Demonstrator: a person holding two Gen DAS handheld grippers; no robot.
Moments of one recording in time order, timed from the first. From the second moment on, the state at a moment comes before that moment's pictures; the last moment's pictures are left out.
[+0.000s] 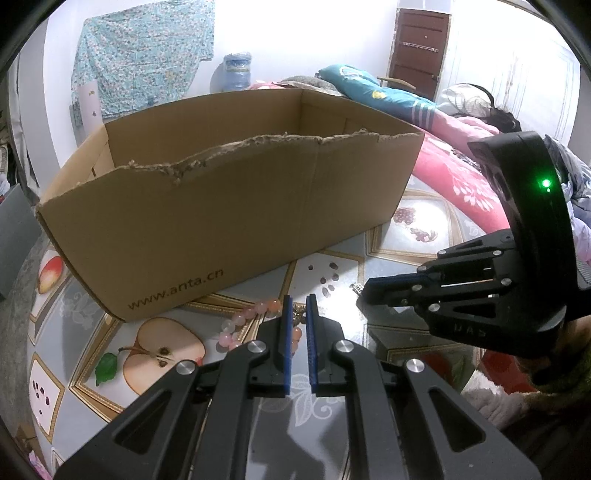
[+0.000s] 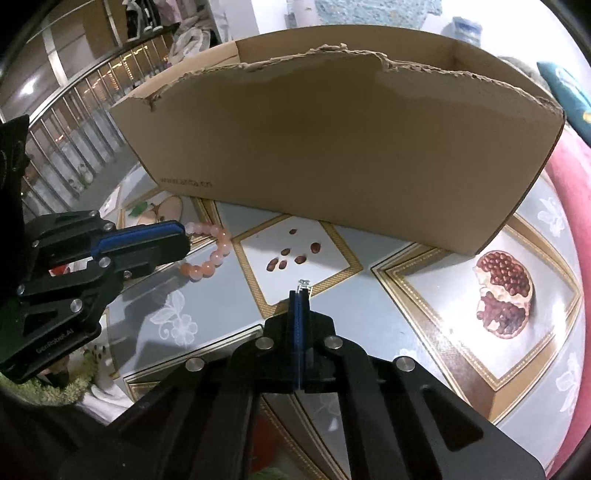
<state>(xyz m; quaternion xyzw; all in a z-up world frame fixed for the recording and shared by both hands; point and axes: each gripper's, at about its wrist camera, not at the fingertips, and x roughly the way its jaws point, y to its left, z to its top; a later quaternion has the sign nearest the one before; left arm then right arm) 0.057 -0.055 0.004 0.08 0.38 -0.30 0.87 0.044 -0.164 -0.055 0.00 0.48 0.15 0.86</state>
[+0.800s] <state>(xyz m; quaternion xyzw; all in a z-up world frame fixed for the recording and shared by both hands) 0.052 -0.057 0.007 0.09 0.37 -0.30 0.87 0.023 -0.177 -0.040 0.04 0.47 0.14 0.87</state>
